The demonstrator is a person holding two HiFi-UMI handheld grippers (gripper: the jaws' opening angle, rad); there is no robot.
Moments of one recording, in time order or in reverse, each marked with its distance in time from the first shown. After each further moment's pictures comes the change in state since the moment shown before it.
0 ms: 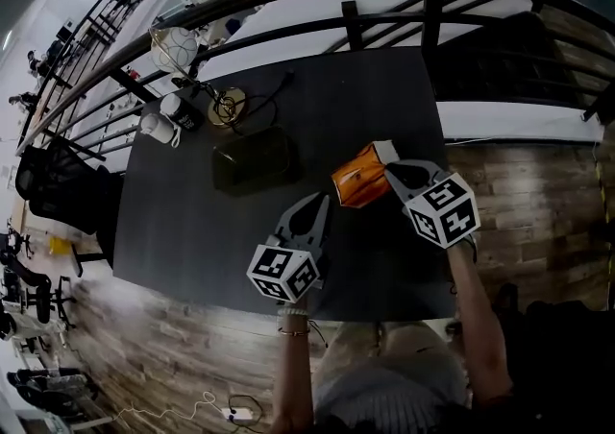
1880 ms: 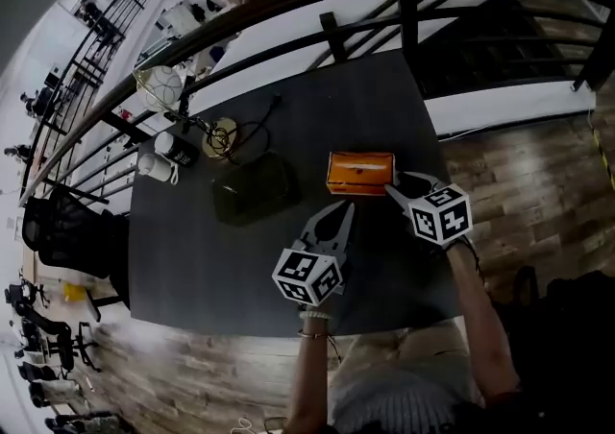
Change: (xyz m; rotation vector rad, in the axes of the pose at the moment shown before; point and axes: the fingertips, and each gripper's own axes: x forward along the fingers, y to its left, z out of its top) left arm 0.042 -0.017 -0.020 0.024 0.080 -0.174; right arm 0.034 -0.030 -0.057 0.319 -0.038 -0.100
